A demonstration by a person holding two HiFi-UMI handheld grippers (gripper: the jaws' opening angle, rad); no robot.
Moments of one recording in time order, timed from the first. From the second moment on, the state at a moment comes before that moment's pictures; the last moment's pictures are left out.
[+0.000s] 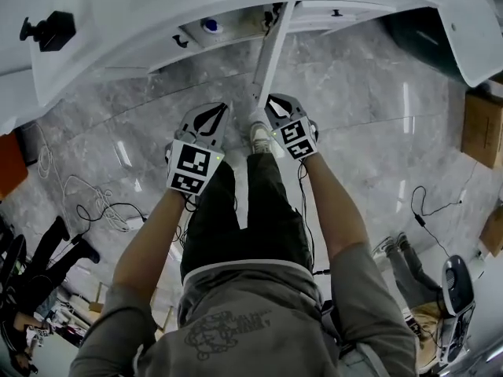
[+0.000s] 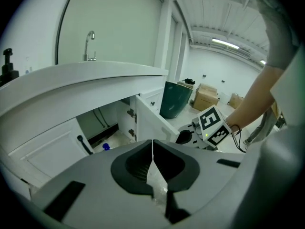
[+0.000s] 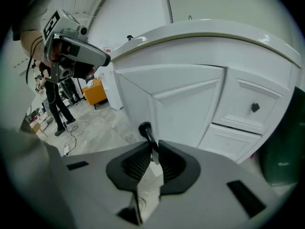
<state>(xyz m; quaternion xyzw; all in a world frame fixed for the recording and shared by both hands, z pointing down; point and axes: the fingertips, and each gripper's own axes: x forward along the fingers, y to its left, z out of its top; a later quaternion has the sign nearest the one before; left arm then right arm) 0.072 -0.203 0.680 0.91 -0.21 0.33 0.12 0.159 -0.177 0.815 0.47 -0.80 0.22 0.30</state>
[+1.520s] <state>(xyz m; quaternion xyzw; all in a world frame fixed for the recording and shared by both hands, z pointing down) 0.125 -0.216 0.505 0.93 -0.21 0.28 0.05 0.306 -0.187 0.575 0.65 -0.69 0.28 0.16</state>
